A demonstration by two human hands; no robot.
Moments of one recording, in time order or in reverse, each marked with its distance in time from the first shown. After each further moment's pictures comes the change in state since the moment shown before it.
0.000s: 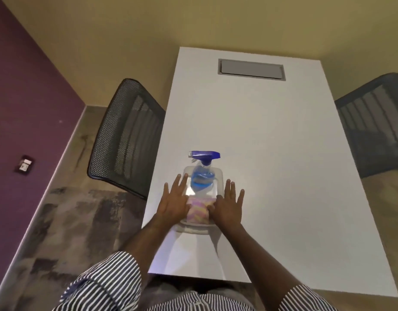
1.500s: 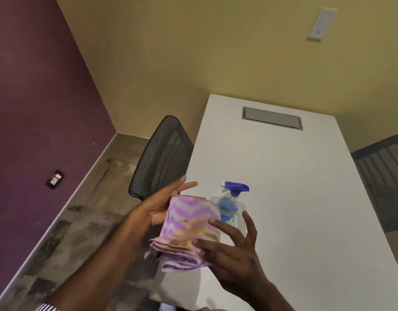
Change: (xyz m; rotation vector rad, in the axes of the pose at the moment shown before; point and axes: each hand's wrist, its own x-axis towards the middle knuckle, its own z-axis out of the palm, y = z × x) left_hand -0.092 -0.057 -0.193 -2.018 -0.272 -0.271; right_hand -0.132 -0.059 -0.148 0.403 0.856 -1.012
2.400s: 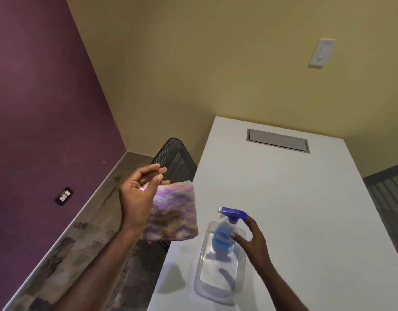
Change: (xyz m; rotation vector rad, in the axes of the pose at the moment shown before) left_hand -0.026 0.040 0.030 0.382 0.684 1.141; right_hand -0.042 0.159 0.054 0.596 -0.051 1.114
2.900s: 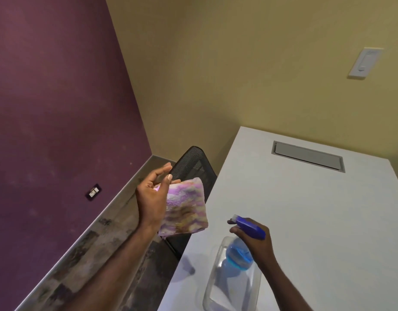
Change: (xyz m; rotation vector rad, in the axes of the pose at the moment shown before) left_hand 0.019 -0.007 0.013 0.060 0.183 0.002; right_hand 0.038 -0.062 0.018 0.304 -0.164 -0.143
